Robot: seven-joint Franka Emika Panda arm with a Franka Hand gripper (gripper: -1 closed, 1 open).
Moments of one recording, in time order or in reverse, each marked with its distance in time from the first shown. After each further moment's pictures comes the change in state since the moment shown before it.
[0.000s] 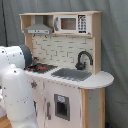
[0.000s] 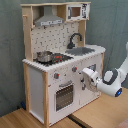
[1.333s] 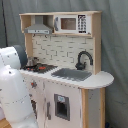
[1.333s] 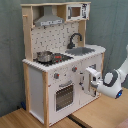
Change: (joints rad) arm -0.020 -0.064 0.018 -0.003 -0.024 0.044 0.441
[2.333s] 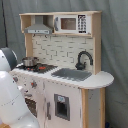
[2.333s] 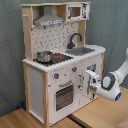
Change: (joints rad) arm -0.088 -0.152 0.070 0.023 0.000 0.102 0.250
